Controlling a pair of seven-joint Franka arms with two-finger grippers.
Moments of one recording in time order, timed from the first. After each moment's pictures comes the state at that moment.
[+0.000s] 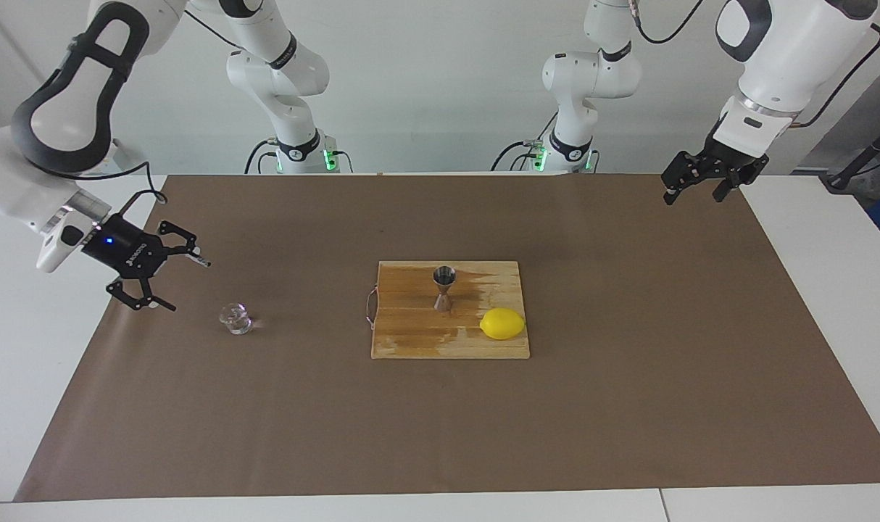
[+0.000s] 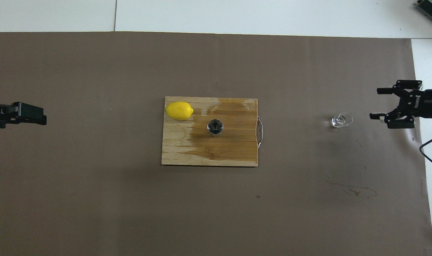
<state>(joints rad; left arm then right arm) -0.17 -0.06 0.14 -1.69 -0.02 1.63 -0.05 -0.08 0.22 -0.25 -1.72 0.72 1.83 -1.36</state>
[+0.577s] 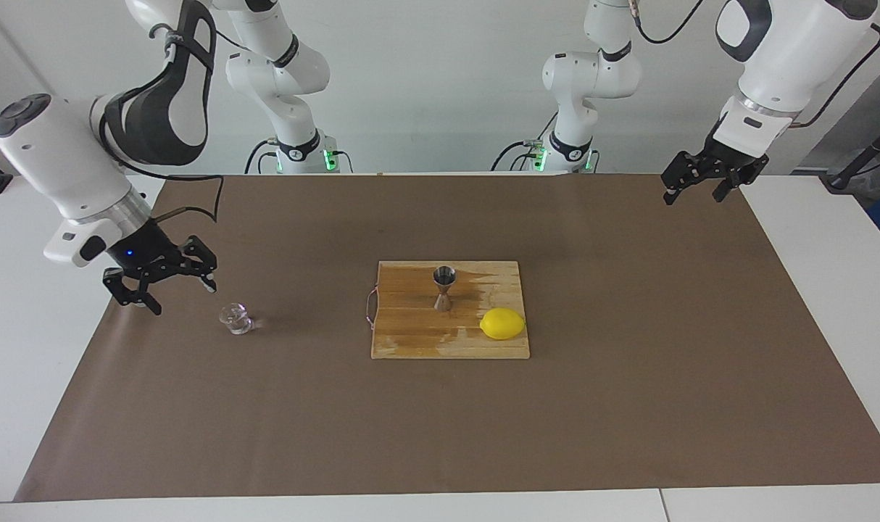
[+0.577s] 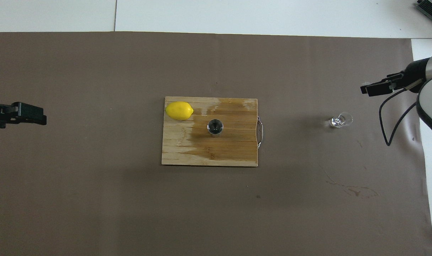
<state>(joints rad) -0.17 -0.06 0.14 -1.69 -0.02 1.63 -0.05 0.05 0.21 -0.19 -1.66 0.20 2.02 -0.49</state>
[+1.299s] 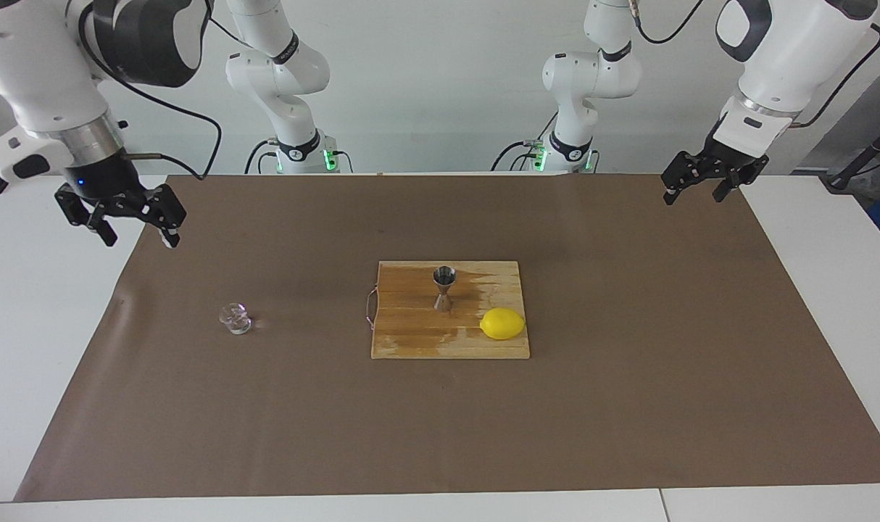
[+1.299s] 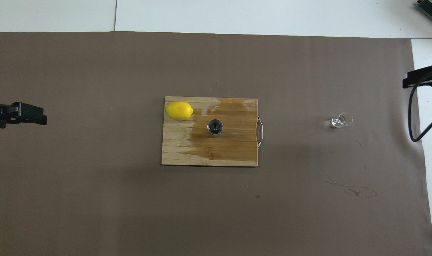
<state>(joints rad) -0.17 -0.06 0.14 -1.69 -0.02 1.63 -0.05 0.05 0.10 -0.16 -1.45 0.00 1.67 -0.02</state>
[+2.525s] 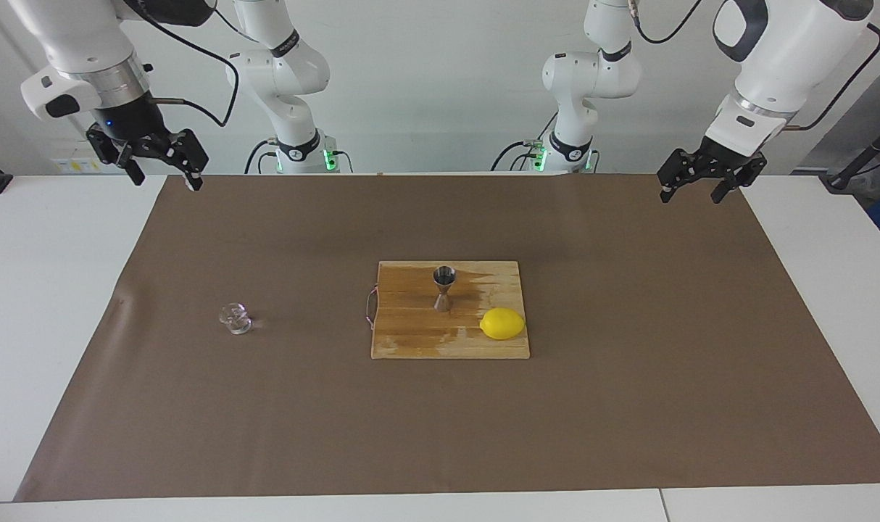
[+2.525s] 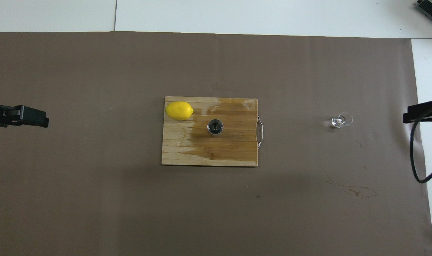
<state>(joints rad) -0.17 -0.06 0.13 -1.69 -0.02 1.62 0.03 0.03 -0.06 -0.09 -1.61 -0.04 1.57 0.06</state>
